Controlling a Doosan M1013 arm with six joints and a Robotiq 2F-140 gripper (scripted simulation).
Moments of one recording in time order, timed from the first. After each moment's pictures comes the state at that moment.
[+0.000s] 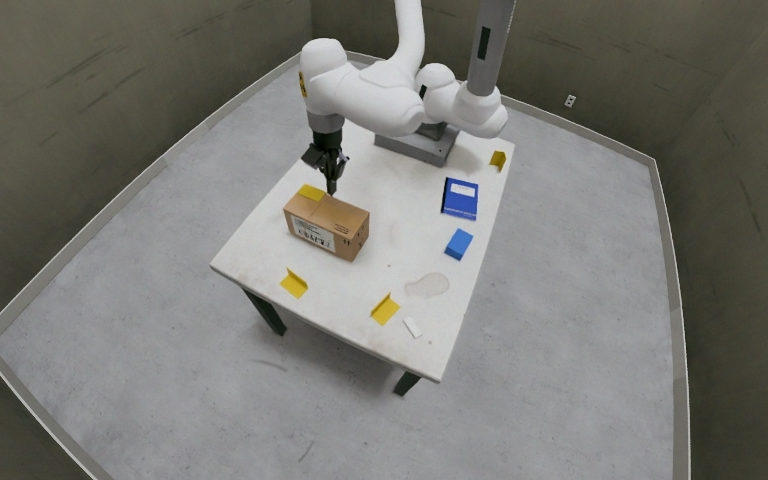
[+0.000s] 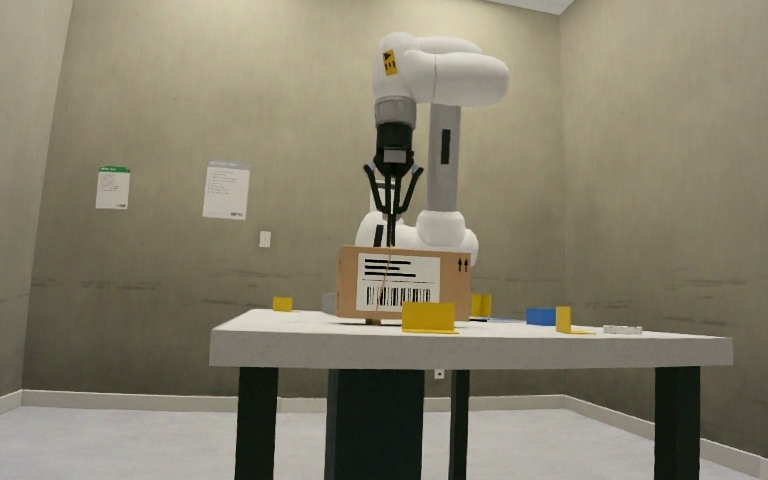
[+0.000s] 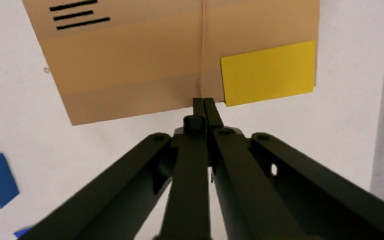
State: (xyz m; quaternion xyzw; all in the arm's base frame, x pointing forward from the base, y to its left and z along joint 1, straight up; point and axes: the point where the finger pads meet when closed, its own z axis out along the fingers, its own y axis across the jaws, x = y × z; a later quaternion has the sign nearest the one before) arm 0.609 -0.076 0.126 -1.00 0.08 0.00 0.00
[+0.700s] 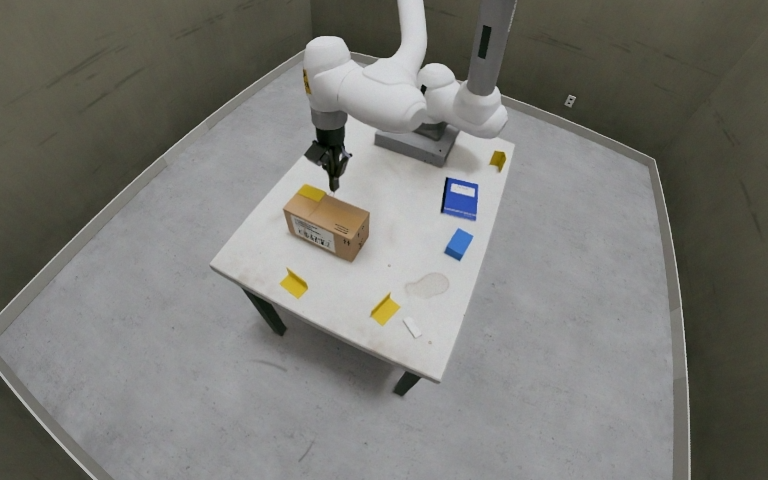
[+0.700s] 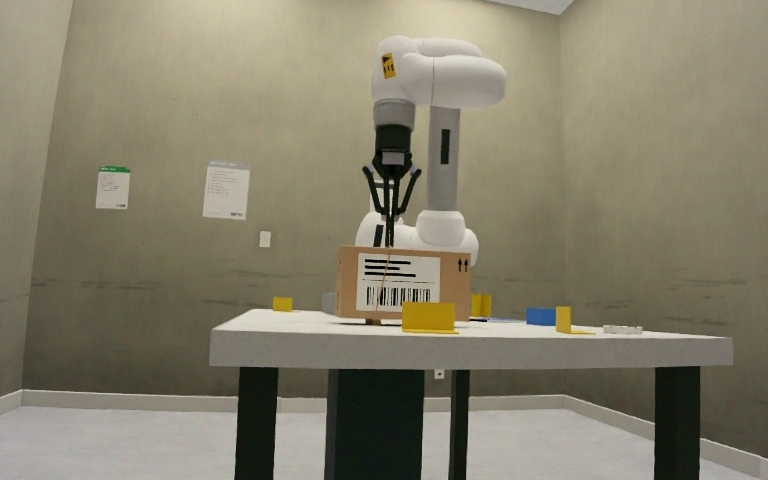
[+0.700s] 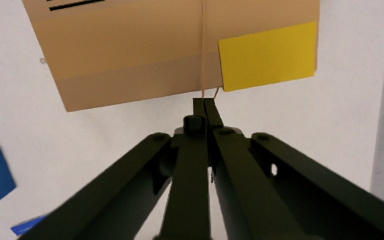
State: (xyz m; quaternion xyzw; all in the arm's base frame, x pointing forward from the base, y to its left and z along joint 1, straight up) arm 0.595 -0.076 0.126 -1.00 0.08 0.00 0.00
